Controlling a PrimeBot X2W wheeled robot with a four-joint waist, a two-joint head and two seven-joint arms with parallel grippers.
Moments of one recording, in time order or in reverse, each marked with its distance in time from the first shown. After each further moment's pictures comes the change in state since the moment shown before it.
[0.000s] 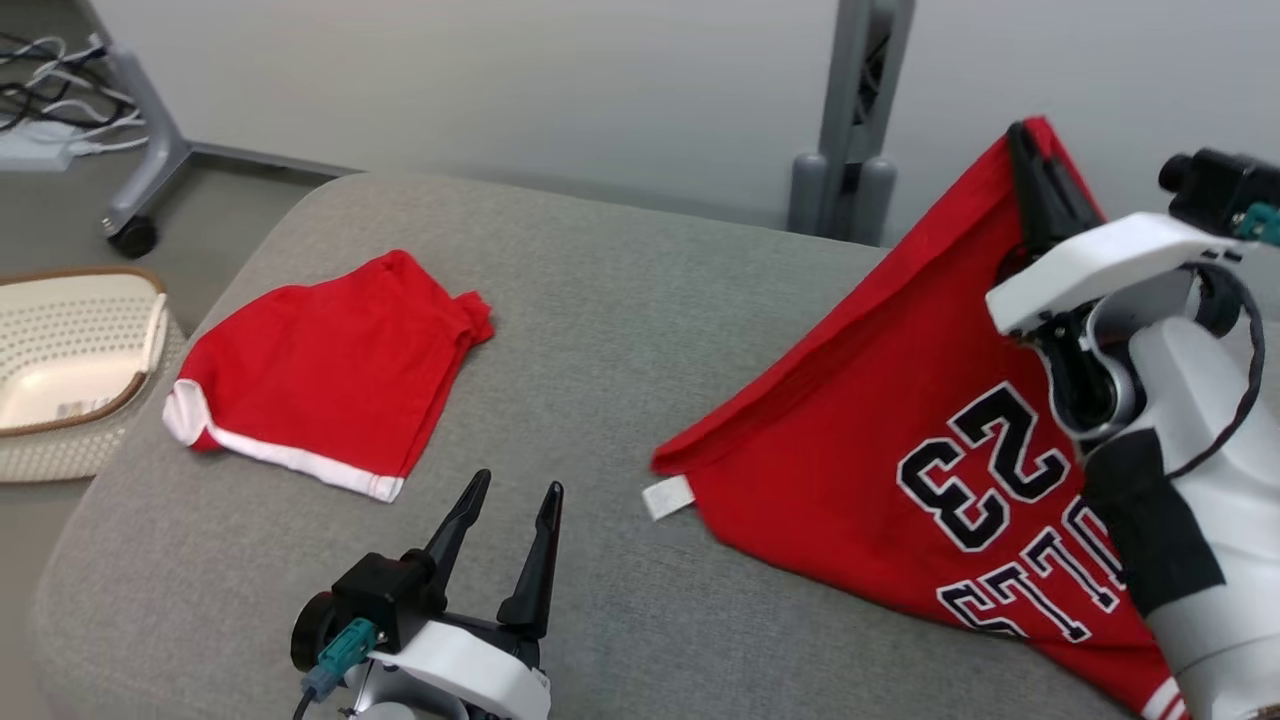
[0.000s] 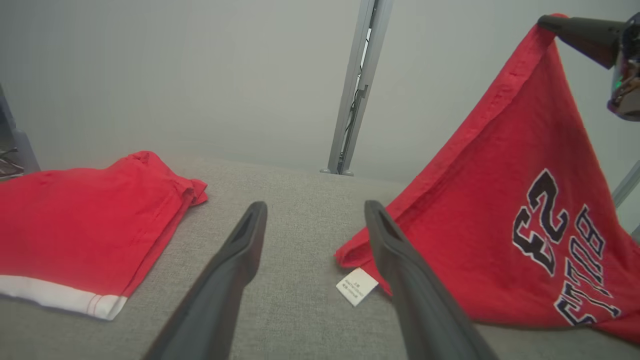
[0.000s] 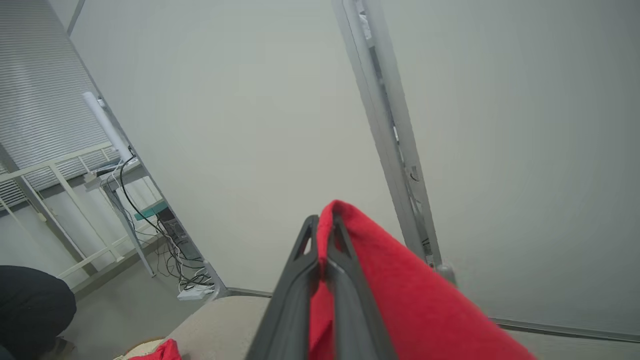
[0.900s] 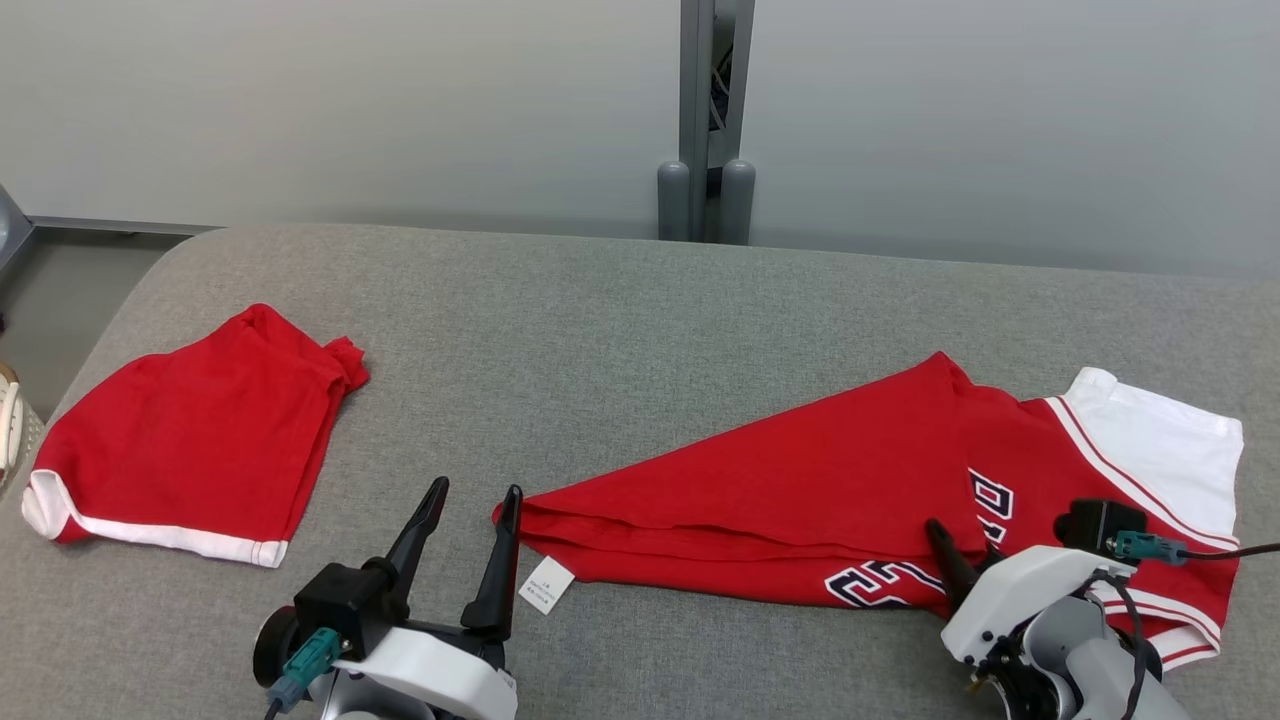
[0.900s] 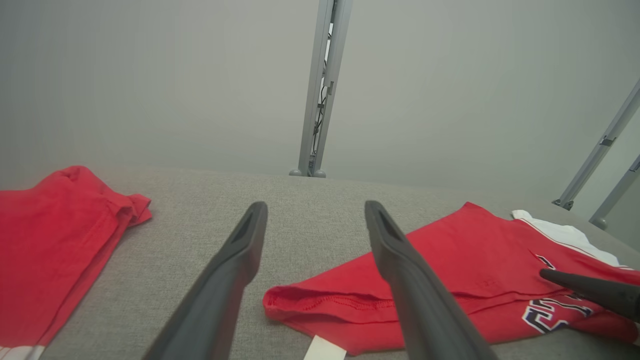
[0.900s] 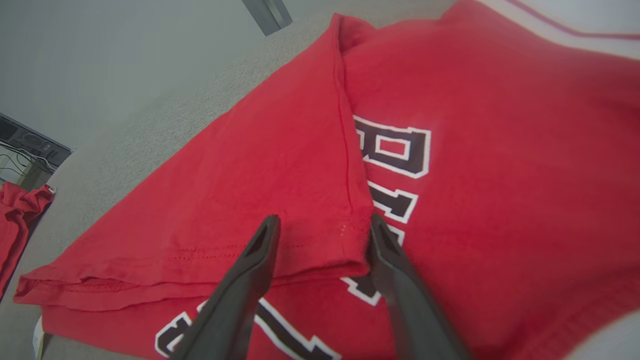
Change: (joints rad) left arm 0.023 0.000 0.070 0.000 0.031 -0.004 0.000; right arm 0.384 0.071 -0.047 0.180 -0.006 0.000 0.139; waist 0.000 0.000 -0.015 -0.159
